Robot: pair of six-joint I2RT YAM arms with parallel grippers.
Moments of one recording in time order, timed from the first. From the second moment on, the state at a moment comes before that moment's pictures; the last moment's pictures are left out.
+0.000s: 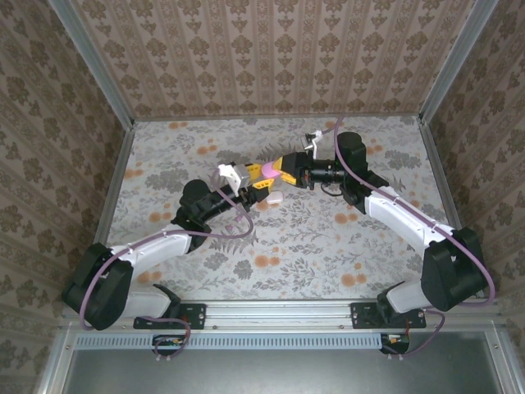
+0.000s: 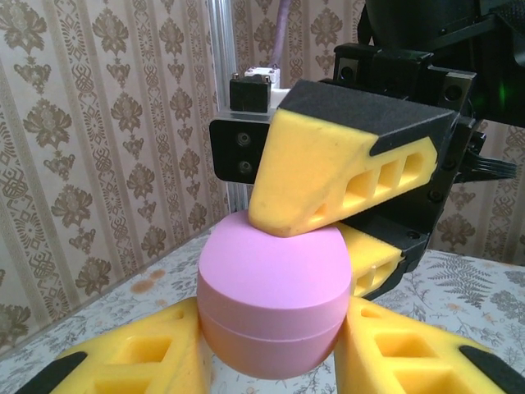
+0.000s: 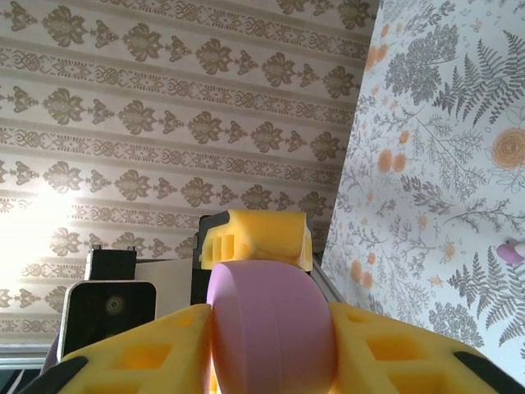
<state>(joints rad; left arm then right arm) -0.65 1.30 0.58 0.86 0.49 -0.01 0.40 1.42 1.02 0.18 -0.88 1.14</state>
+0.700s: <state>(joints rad) -0.65 1.30 0.60 0.86 0.50 -0.01 0.41 1.38 1.02 0.13 -0.86 1.13</state>
